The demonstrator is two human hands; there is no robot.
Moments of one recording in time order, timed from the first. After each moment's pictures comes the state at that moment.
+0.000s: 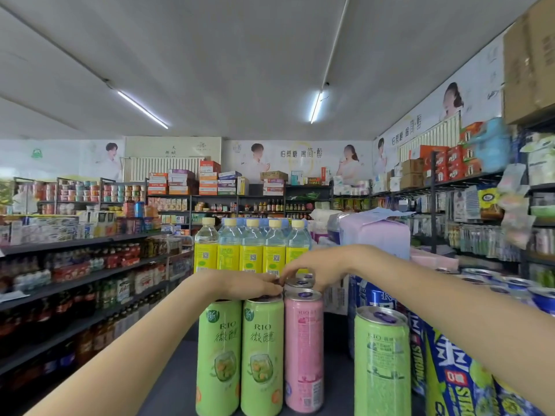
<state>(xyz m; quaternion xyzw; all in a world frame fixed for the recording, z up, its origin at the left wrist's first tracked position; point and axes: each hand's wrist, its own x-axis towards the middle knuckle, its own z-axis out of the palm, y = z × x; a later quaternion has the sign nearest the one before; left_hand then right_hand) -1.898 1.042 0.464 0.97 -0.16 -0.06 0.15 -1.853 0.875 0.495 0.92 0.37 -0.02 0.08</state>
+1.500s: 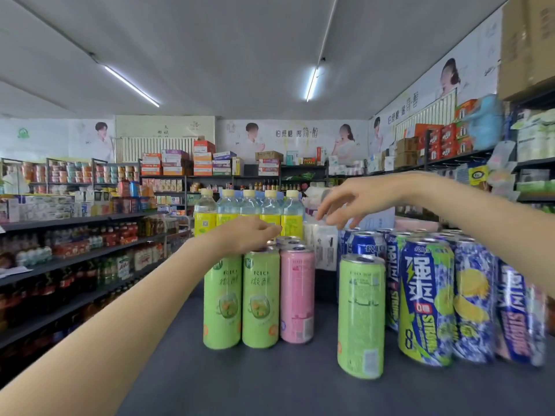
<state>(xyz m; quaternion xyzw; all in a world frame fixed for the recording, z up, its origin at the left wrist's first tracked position) -1.930 1.039 0.467 0.96 -0.16 0.15 0.15 -1.938 0.812 0.538 0.94 0.31 -0.01 -0.12</state>
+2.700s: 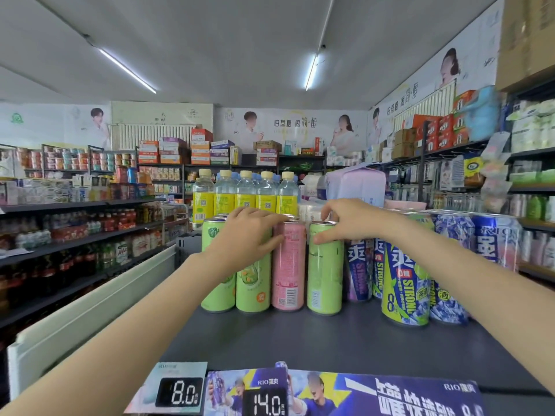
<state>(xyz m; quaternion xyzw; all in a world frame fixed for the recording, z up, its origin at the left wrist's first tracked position) -1.948 1.028 0.402 0.89 -0.24 0.39 0.01 -1.954 0.820 0.452 0.97 0.19 0.15 -0.09</state>
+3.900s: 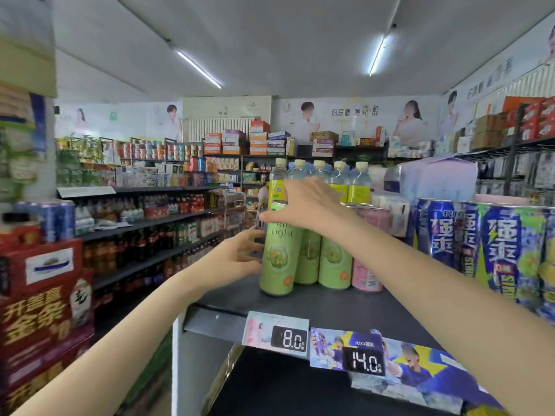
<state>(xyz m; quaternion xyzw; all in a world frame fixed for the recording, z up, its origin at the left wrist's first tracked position) -2.045 1.157 0.349 0.85 -0.12 0.15 0.49 -1.996 1.012 0.439 0.91 0.28 0.32 -0.04</state>
